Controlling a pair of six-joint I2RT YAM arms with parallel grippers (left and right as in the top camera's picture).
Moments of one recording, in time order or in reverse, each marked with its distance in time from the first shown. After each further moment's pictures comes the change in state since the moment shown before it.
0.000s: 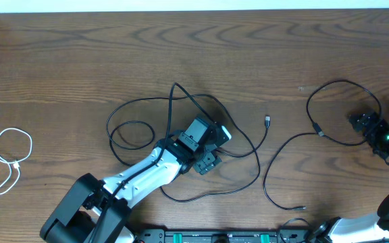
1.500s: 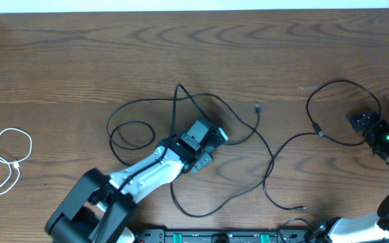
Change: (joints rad) left arm -0.004 0.029 0.001 -0.049 -0.138 -0.003; right arm 0.000 0.000 0.000 -0.006 -0.001 -0.003
